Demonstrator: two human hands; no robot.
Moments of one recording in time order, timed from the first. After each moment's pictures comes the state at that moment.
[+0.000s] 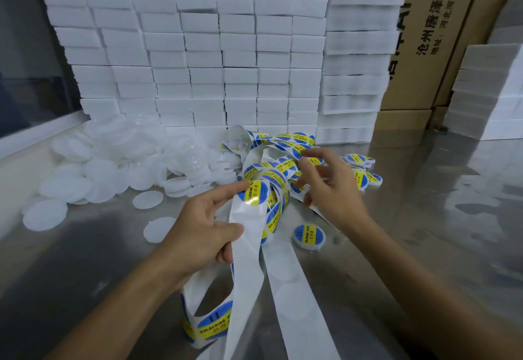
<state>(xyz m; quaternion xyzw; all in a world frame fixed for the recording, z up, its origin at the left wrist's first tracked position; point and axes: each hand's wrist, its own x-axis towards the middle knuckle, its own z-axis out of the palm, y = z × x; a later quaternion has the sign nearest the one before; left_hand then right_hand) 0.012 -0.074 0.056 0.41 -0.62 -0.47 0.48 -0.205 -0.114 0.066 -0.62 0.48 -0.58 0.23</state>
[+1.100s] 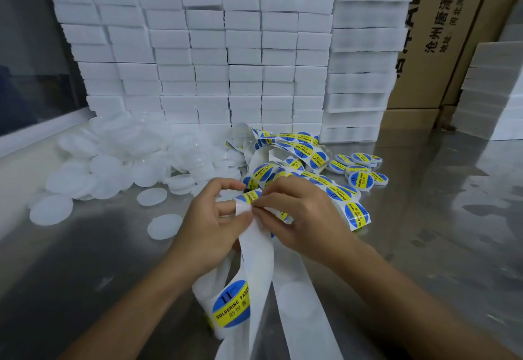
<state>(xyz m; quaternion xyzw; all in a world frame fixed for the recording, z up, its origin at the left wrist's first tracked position) 0.003 -0.074 0.050 0.40 -0.60 -0.44 0.53 -0.173 -0.094 0.052 -0.84 0.30 -0.44 -0.13</state>
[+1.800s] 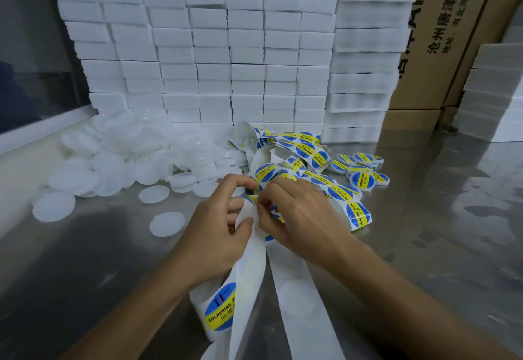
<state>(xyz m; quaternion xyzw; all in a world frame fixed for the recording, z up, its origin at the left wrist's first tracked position) 0.005 -0.070 0.047 0.39 -0.74 -0.28 0.47 -0.164 -0.085 0.059 -0.84 0.36 -0.36 -0.17</state>
